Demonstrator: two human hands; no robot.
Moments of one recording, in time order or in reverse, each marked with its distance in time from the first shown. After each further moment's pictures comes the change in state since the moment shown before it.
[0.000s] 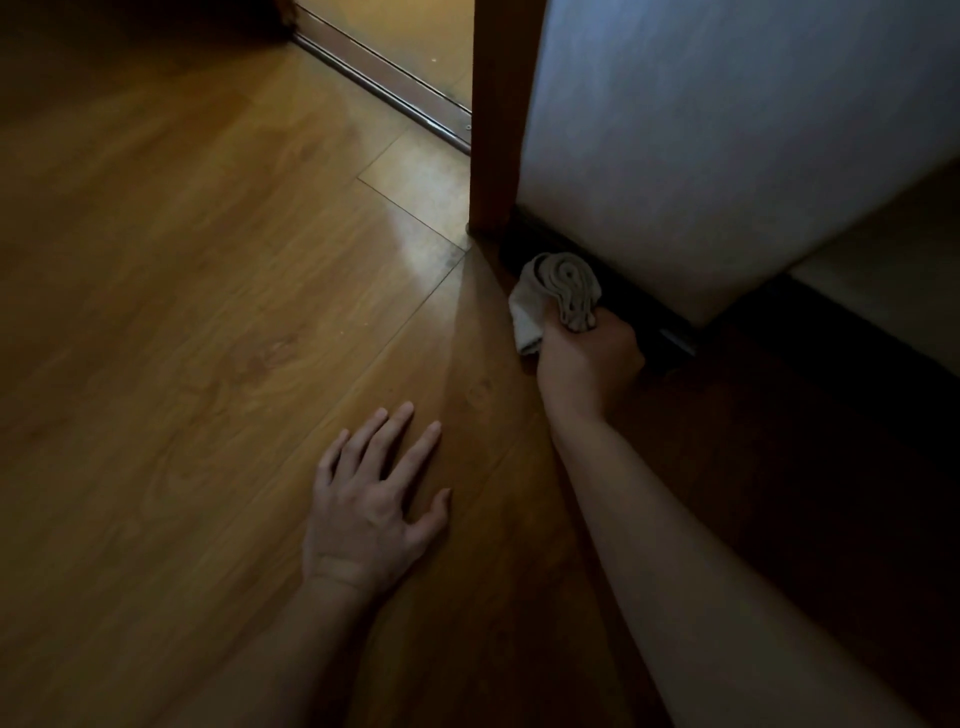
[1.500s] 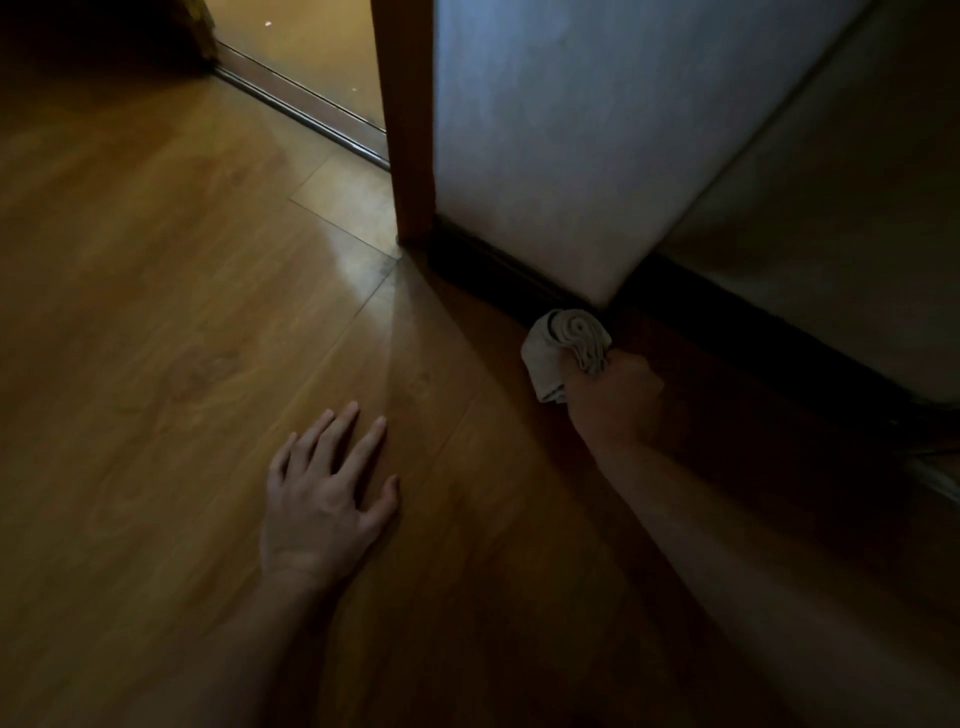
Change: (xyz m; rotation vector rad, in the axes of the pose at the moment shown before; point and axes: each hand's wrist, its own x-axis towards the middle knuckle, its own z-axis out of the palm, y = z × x) left_hand -0.001 -0.006 0.003 0.043 -0.040 0.003; right_hand 0.007 0.042 -0.100 -0.415 -0.001 -0.055
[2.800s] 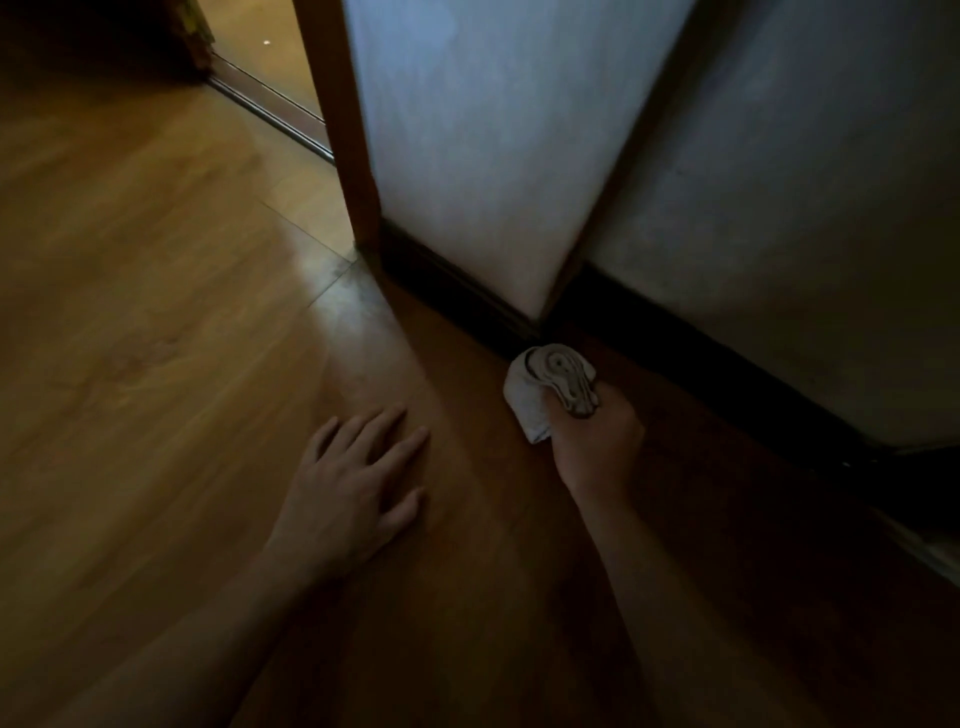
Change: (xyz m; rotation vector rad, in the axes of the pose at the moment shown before) left_hand 0.022 0.096 -0.003 0.071 -0.140 0.201; right_hand 0.021 0.067 -0.018 0.293 -0.008 -0.094
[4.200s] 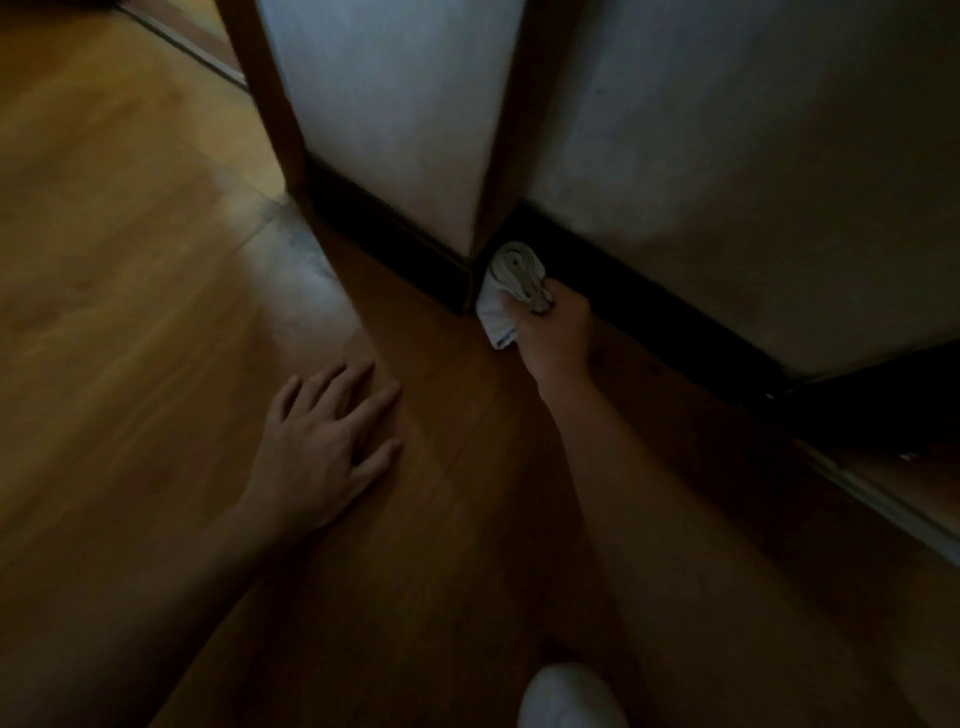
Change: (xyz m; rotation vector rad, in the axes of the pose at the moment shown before) left_hand 0.003 0.041 0.018 -0.028 0.042 -0.026; right_hand 0.049 -0.007 -0.018 0.219 -0.178 -0.058
